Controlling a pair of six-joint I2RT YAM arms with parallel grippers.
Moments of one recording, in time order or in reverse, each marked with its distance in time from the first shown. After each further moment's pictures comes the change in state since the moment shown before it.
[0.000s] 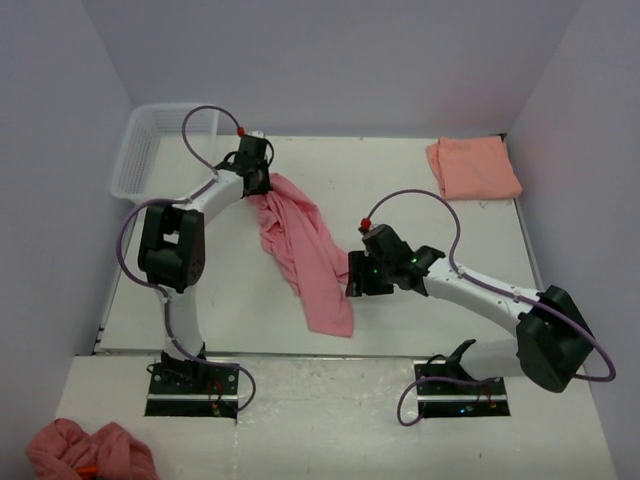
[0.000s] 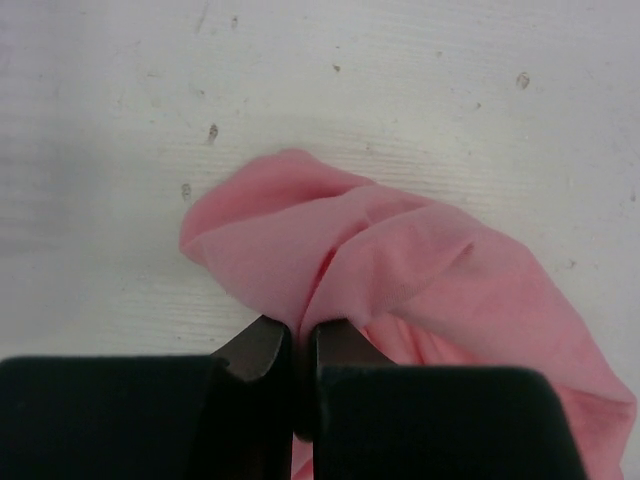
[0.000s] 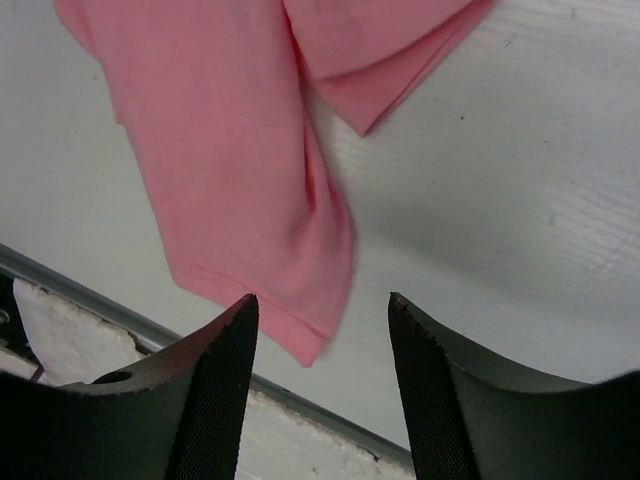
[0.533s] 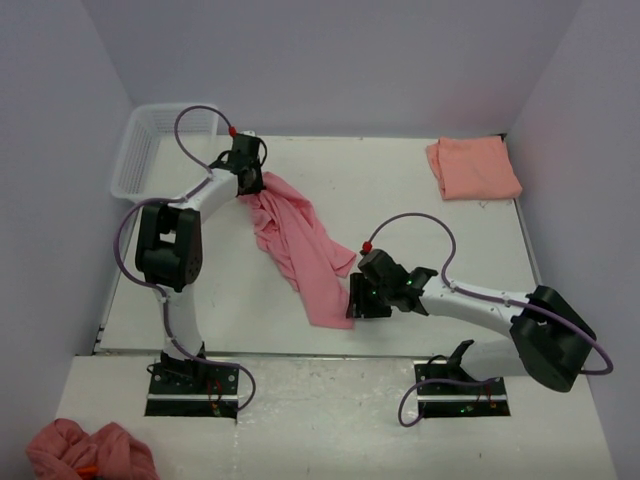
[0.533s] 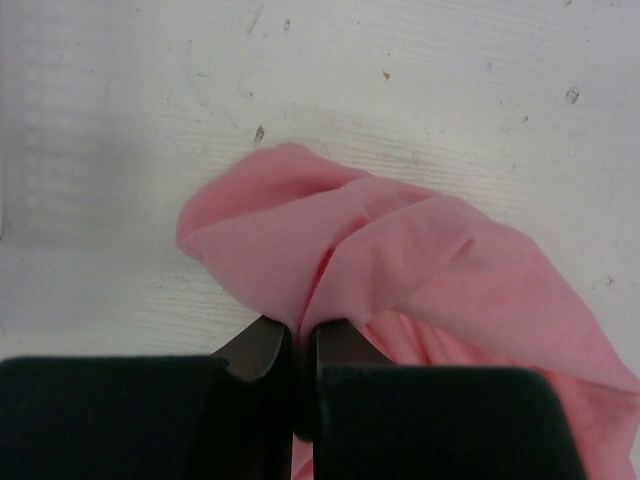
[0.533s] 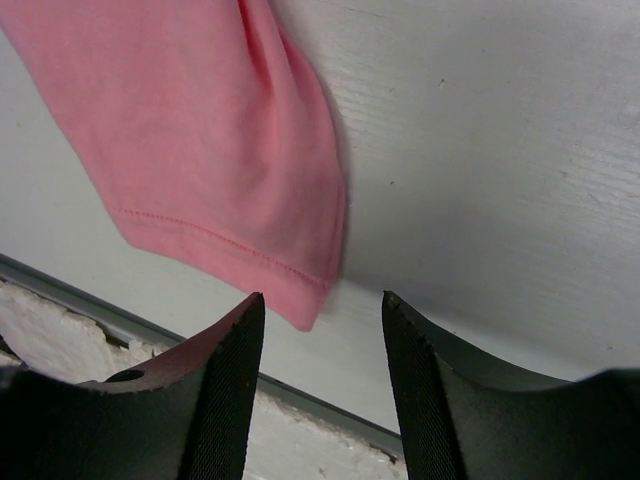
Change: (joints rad) left arm 0.044 0.000 0.000 -0.018 -0.021 0.000; right arm 0.114 -0.008 -0.180 0.118 0.015 0.180
